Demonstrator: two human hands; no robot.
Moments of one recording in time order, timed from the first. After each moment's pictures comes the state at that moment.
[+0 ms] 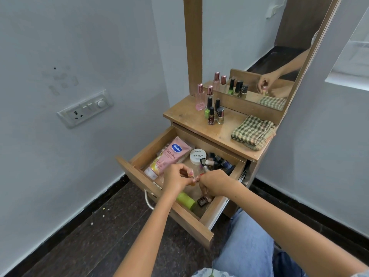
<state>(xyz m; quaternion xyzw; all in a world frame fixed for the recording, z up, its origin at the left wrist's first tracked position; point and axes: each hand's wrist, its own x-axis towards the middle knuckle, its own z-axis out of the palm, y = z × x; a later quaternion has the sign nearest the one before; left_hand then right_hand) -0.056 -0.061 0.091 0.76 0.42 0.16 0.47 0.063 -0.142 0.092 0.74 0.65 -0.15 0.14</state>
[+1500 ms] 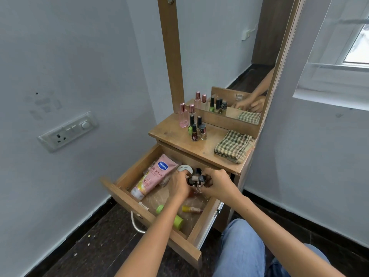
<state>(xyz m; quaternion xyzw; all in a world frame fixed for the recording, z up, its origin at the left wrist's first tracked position) 0.017 -0.054 0.065 0.87 0.41 0.10 0.26 0.098 -0.184 0.113 0.80 0.49 -0.14 -0.30</state>
